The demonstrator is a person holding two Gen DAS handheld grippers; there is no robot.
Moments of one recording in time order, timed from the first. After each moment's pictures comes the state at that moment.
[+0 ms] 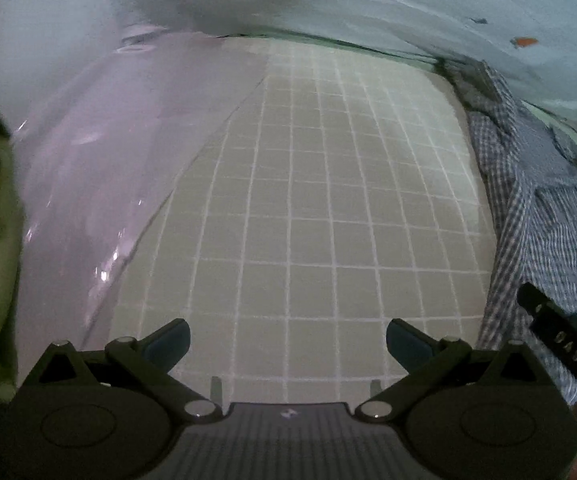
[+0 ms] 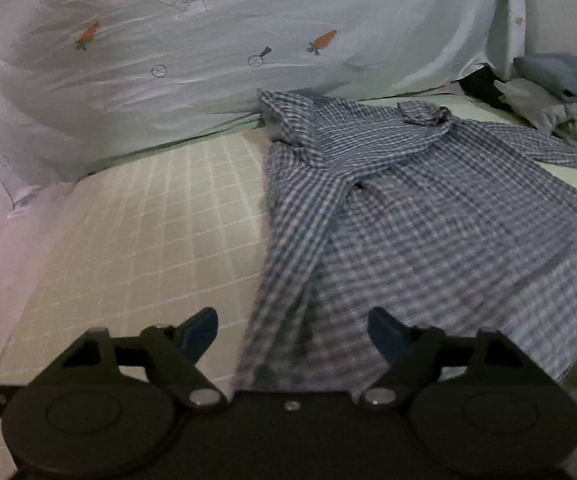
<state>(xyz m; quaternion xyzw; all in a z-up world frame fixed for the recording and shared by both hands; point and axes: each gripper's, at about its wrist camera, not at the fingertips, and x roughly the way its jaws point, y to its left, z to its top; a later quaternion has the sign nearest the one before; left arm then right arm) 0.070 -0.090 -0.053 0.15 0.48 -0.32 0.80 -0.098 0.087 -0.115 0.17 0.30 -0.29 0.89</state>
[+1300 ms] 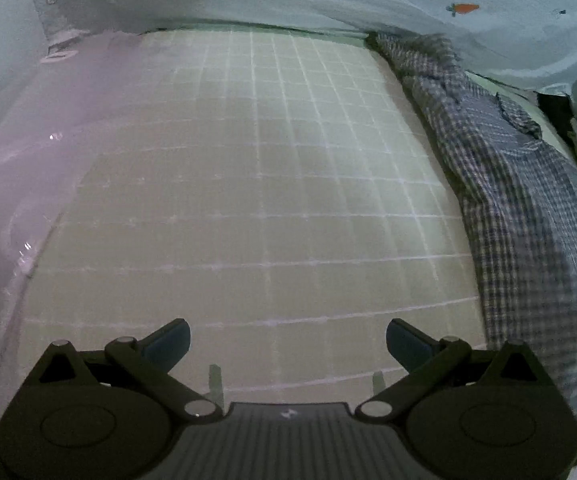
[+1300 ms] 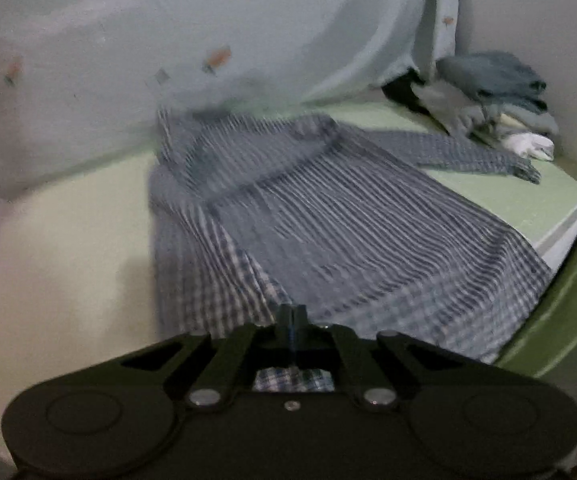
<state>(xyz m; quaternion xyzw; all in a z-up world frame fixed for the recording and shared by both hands) 0.021 -0.160 -0.060 0.15 0.49 -0.37 0.77 -0.201 -0.035 -0.102 0.16 0.32 -0.34 0.87</state>
